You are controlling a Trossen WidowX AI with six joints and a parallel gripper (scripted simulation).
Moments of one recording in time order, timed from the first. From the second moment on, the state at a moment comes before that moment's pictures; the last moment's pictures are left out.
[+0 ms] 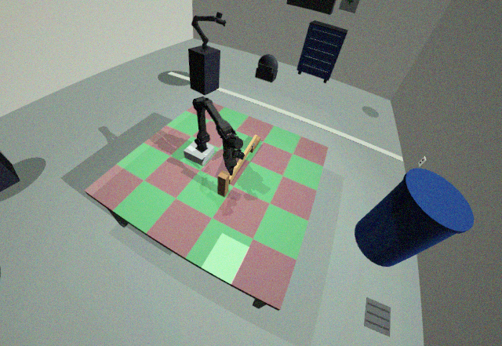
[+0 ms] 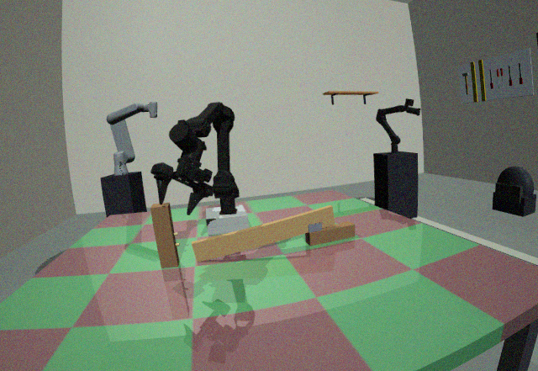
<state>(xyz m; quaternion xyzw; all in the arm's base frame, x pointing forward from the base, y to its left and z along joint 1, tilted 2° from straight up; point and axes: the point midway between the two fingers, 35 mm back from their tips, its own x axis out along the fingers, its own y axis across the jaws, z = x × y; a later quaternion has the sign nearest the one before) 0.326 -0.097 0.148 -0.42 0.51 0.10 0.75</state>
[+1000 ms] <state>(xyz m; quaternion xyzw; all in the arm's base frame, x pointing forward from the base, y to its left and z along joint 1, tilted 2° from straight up) 0.308 -0.019 0.060 -0.56 0.43 0.53 0.47</state>
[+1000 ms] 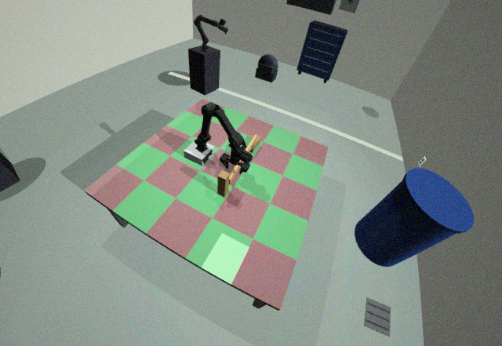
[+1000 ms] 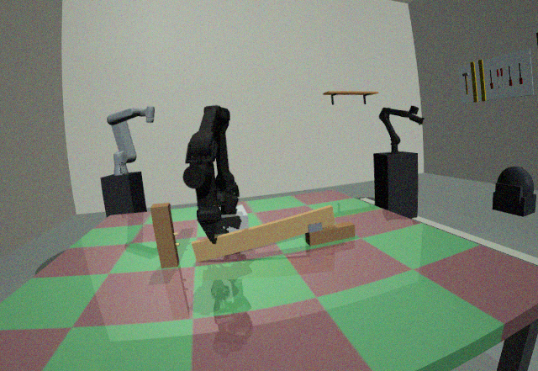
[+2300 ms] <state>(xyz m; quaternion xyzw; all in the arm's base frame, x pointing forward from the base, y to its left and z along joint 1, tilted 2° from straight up) 0.309 -0.018 0.005 -0.56 0.43 0.53 0.46</state>
